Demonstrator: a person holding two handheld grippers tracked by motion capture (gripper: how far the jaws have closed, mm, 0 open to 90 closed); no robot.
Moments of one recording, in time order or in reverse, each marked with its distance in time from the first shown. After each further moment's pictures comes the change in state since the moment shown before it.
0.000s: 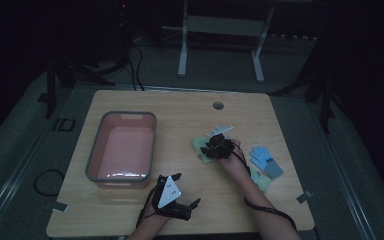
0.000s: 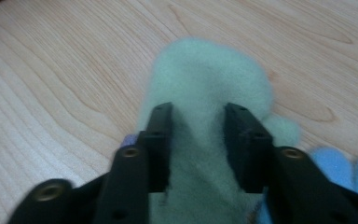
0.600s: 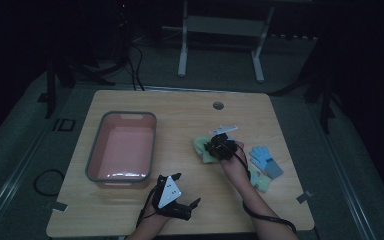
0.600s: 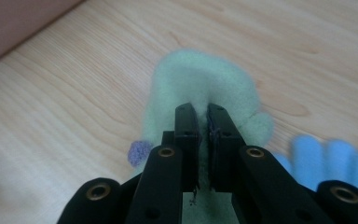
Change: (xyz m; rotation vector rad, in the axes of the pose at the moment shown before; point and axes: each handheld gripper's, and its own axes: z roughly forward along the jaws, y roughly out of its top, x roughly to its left) left arm 0.000 0.000 0.000 0.003 0.009 -0.002; right arm 0.020 0.009 -0.036 -0.037 -0.065 0.076
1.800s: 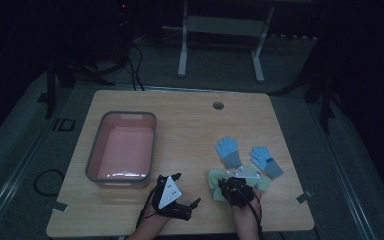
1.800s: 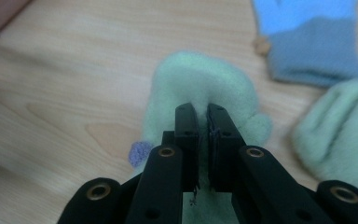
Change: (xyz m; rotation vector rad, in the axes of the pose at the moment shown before) left arm -0.001 0.000 0.000 0.000 0.005 0.008; right arm 0.064 -0.103 -0.074 -0.020 -0.130 0.252
